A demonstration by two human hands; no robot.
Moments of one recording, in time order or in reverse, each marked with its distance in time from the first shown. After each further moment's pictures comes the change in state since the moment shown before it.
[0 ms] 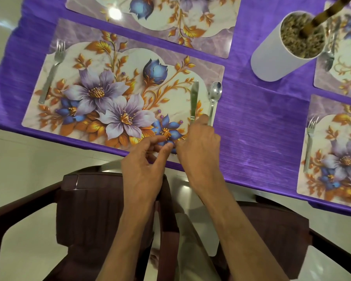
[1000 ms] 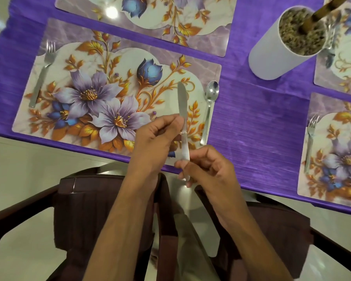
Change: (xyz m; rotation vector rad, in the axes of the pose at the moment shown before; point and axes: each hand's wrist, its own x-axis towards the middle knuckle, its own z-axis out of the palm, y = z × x) left_hand 0.040 0.045 0.022 -0.469 -0.301 -0.287; right_hand -0.054 0.068 -0.021 1.168 -0.365 -0.033
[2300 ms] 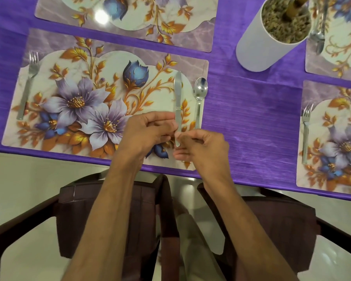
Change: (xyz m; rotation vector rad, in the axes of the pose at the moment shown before) left_hand 0.046 -0.002 -0.007 0.193 -0.099 -0.104; right_hand 0.058 0.001 0.004 -0.130 0.295 0.028
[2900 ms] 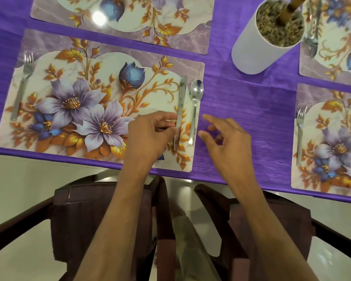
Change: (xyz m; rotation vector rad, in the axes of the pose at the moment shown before) left_hand 0.005 -0.013 0.013 0.463 0.097 0.285; right_hand 0.027 0.012 -0.060 -0.730 0.167 -0.527
